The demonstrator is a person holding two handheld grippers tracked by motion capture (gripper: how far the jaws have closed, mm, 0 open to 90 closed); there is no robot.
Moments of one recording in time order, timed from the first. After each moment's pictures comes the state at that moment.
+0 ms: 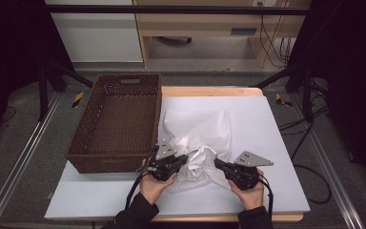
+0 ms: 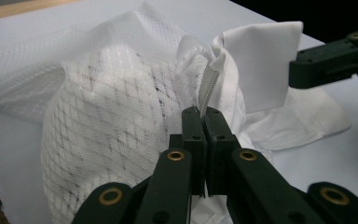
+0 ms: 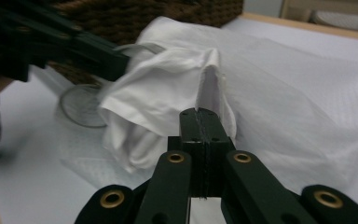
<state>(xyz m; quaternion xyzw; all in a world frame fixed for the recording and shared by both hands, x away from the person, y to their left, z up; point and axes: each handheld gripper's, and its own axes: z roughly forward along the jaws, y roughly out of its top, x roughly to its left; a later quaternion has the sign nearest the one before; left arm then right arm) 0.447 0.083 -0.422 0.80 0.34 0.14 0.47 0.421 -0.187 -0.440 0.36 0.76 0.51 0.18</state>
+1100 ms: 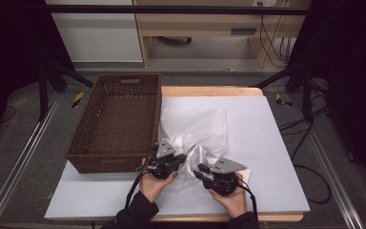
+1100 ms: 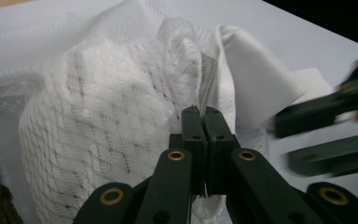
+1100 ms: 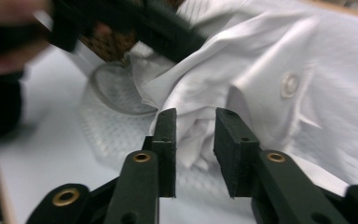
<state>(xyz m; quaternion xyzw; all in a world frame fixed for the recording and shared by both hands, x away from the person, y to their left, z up) 0.455 0.086 -0.435 0.81 0.35 0.14 0.46 0.416 -0.137 -0.456 0.31 0.80 0.48 0.17</state>
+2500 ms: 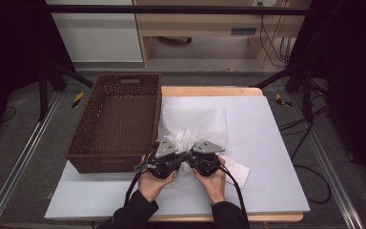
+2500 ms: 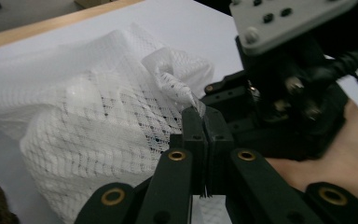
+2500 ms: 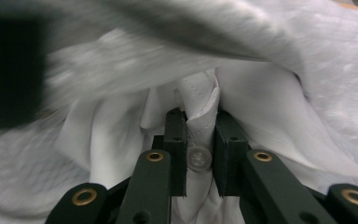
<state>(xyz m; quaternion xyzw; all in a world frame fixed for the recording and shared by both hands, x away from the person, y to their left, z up) 0.444 0.084 -0.405 0.81 0.32 0.14 0.48 0.476 -0.090 -0.470 0.39 0.77 0.46 0.20</state>
